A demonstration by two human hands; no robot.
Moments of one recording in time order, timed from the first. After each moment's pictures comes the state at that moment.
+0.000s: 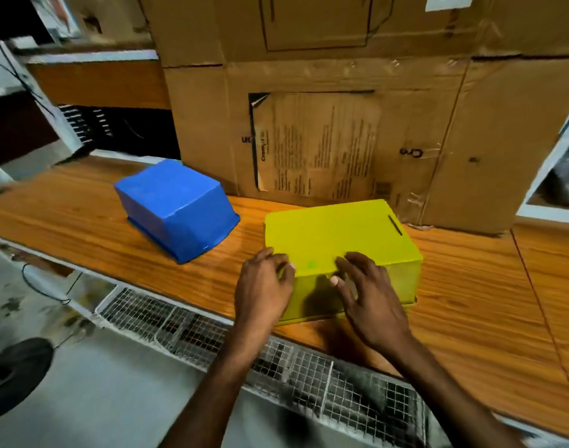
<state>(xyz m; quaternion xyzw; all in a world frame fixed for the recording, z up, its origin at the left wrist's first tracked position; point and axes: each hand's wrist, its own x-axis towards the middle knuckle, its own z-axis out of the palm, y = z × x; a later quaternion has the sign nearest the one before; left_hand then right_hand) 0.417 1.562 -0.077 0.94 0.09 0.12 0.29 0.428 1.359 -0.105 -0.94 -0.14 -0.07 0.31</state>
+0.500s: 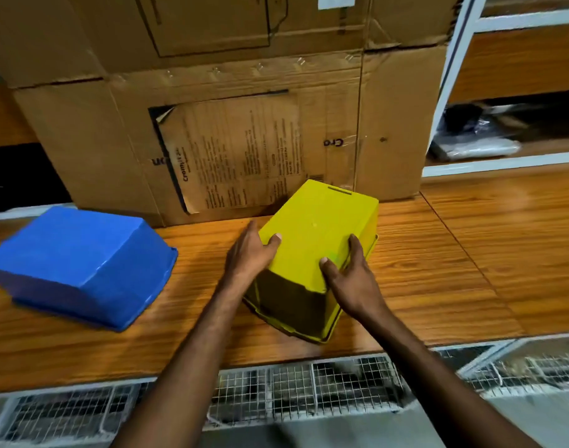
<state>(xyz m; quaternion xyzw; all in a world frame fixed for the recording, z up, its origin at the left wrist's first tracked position) 0.556 1.572 -0.070 0.94 -0.03 -0.06 0.33 0.442 1.394 -0.092 -0.85 0.19 -0.05 0.49</state>
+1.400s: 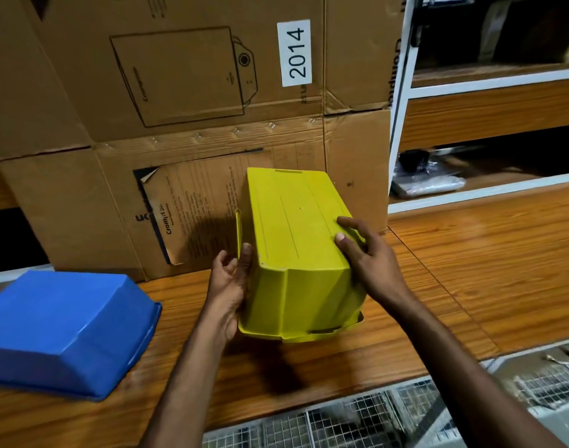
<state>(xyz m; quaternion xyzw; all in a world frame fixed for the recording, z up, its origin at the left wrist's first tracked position) 0.523 1.574 -0.012 0.66 0.05 -0.08 0.75 0.444 1.345 0.004 -0.80 0.12 -0.22 0.54</state>
